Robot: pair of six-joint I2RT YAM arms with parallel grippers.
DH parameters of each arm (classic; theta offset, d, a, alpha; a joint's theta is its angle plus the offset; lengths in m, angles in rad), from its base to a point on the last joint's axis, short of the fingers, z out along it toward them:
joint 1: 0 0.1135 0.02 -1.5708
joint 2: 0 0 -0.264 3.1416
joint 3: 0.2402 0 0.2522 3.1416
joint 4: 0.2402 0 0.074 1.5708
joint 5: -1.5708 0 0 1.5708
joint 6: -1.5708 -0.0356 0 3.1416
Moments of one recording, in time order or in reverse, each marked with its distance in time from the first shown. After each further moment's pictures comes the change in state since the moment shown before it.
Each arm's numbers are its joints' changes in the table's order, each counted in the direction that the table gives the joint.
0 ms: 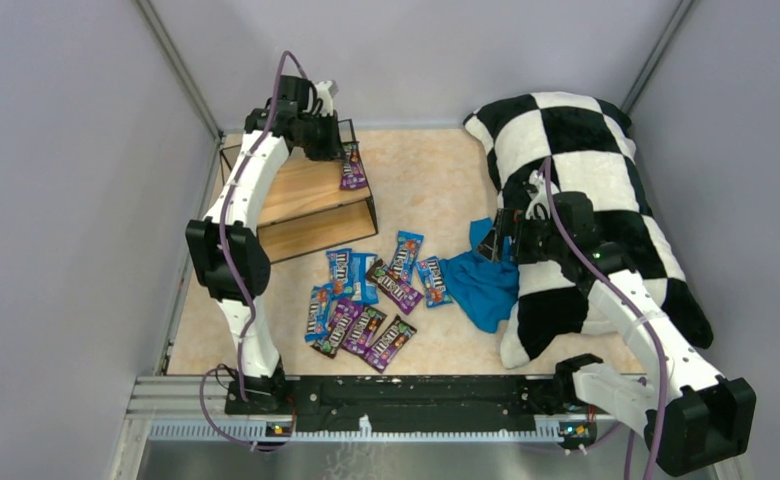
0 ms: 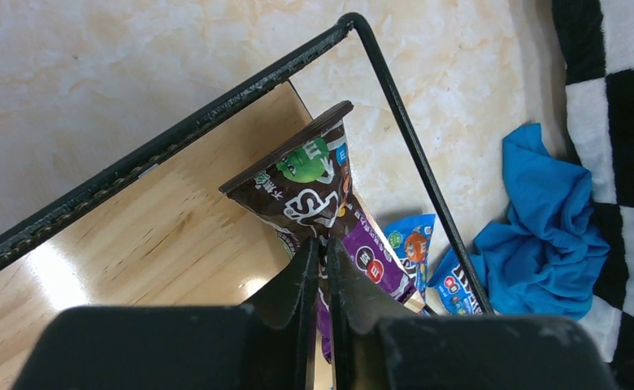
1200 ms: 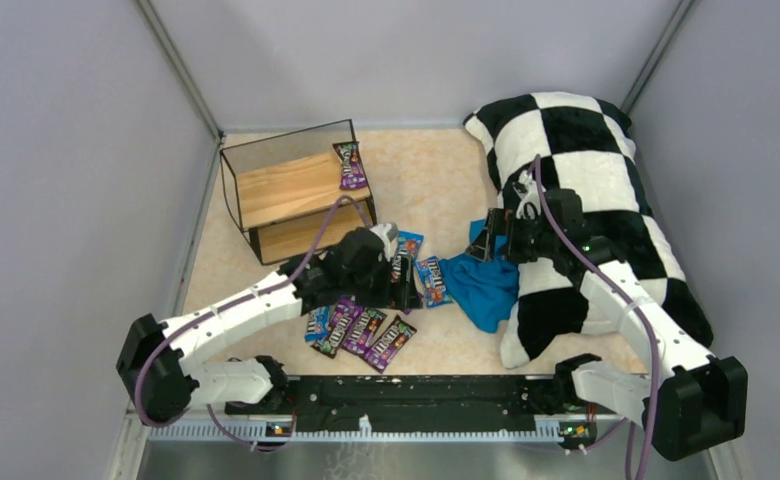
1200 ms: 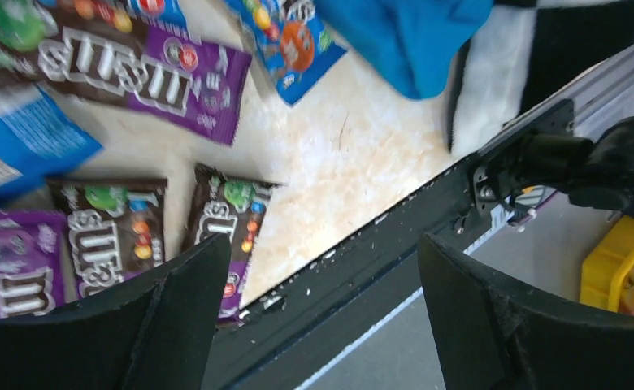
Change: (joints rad) left arm -0.639 -0.774 -1.064 -0.327 0.144 0.523; right arm 0.025 0.076 0.000 -0.040 0.071 -0.037
